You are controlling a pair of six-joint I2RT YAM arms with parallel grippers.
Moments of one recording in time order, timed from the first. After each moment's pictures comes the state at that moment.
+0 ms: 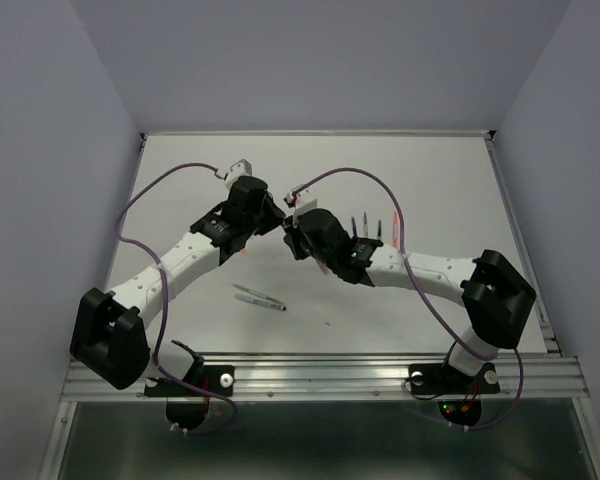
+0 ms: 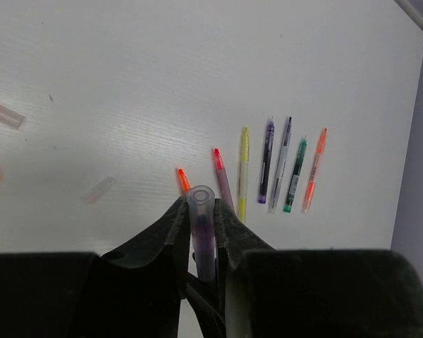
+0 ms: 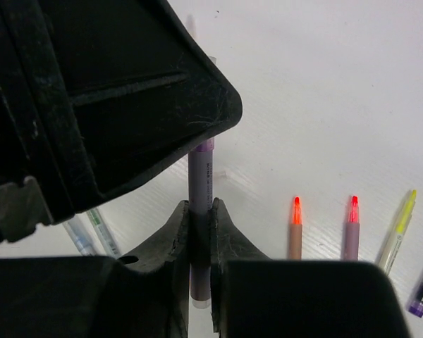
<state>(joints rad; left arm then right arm) -0.57 1.34 1.01 -0.28 -0.19 -0.91 0.97 1.66 1.14 0.05 0.29 0.26</state>
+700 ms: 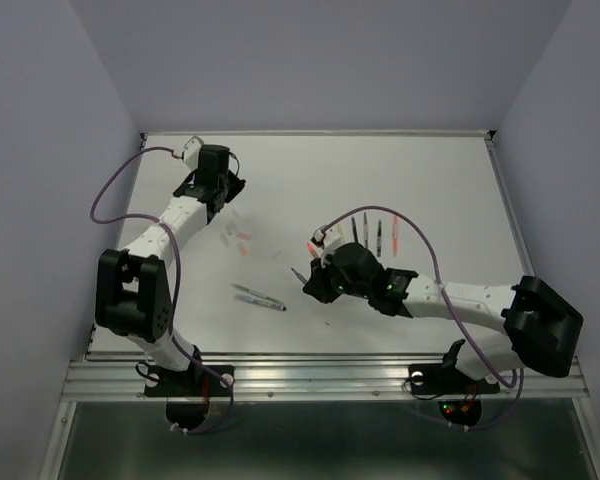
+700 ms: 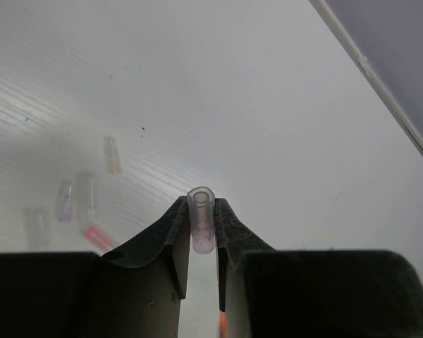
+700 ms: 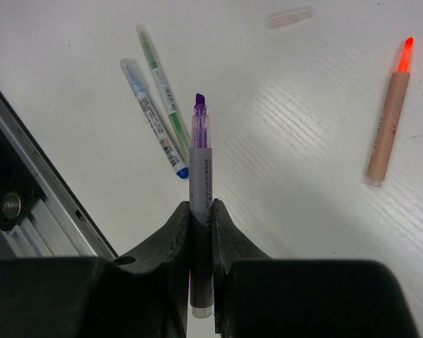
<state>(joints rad) -0.26 1.60 1.20 -0.25 -0.22 -0.90 1.00 1.38 0.72 0.12 0.01 0.40</state>
